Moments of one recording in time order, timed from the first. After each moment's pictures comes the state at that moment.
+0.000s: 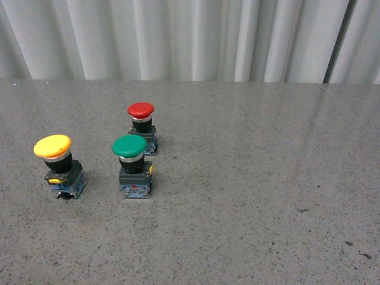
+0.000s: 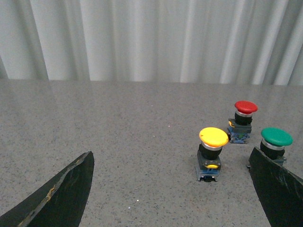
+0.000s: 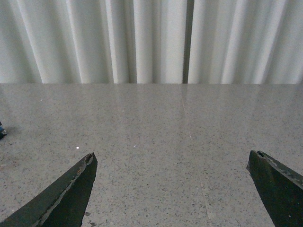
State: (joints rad) left arm 0.00 0.01 0.01 0.00 0.00 0.00; right arm 0.00 0.00 0.01 0.00 0.00 0.00
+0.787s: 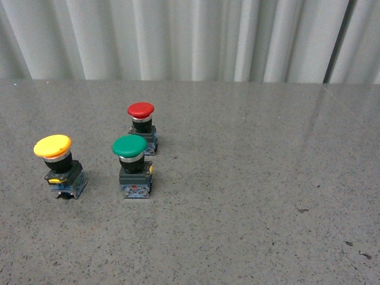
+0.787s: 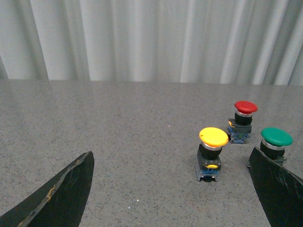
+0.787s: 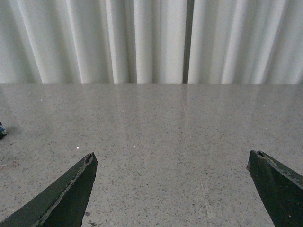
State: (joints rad) left arm 0.00 0.01 0.01 0.00 0.00 0.00; right arm 0.00 0.00 0.01 0.00 0.00 0.00
